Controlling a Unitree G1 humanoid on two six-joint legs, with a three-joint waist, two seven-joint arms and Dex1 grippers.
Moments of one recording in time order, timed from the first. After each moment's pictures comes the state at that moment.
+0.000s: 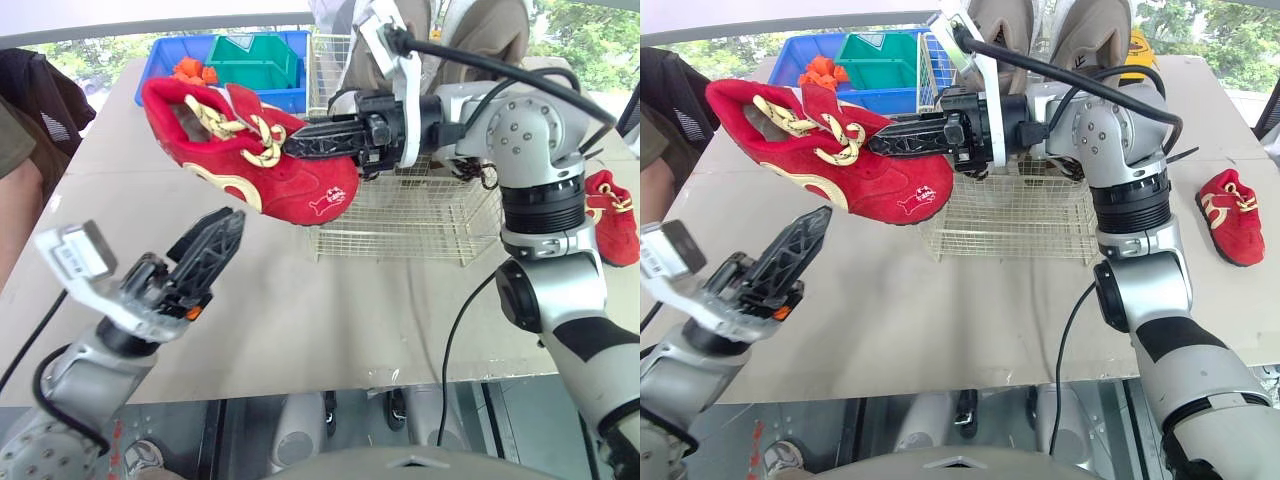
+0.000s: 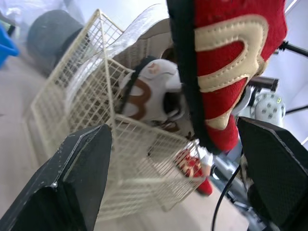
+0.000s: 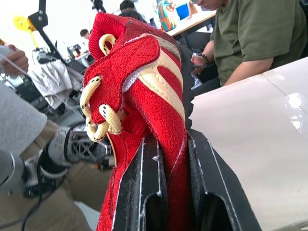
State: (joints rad) left arm 0.25 0.56 0.46 -0.76 -1.55 0.50 -0.32; right arm -1.22 -0.22 0.05 0.16 0.71 1.16 1.02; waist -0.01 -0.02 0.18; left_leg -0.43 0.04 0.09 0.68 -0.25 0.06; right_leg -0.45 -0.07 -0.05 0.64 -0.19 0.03
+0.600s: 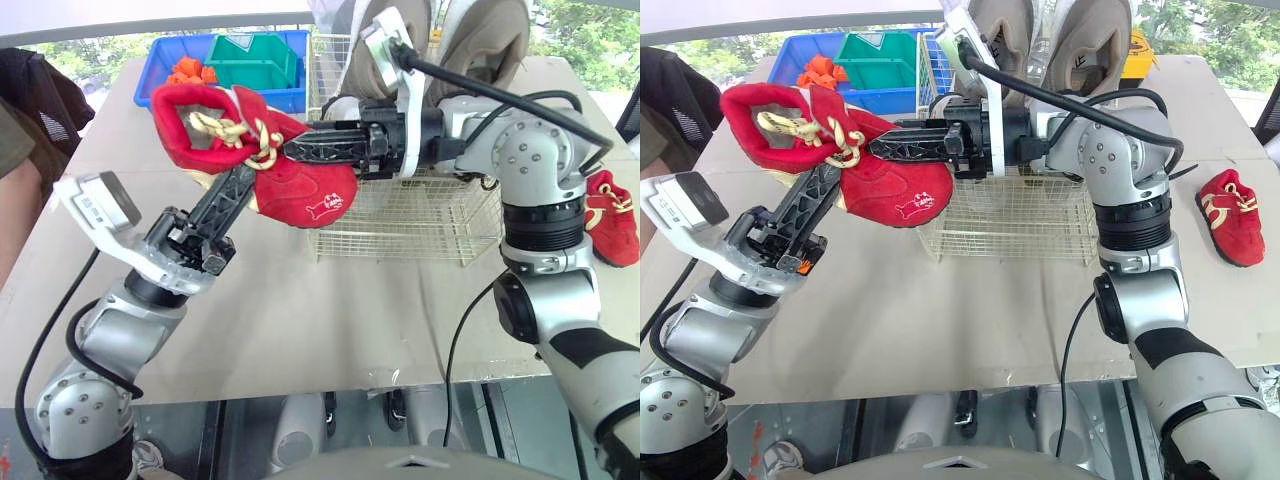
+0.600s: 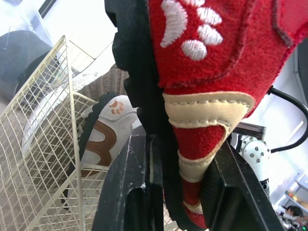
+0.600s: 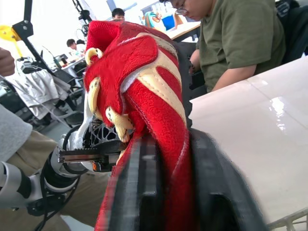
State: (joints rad) left arm 0.02 0.57 0.39 -0.68 -1.58 0.49 -0.25; right arm -1.13 -0.22 0.01 0.02 0.77 1.16 0.91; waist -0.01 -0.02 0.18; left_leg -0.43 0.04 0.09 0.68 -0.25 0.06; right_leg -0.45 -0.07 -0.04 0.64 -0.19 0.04
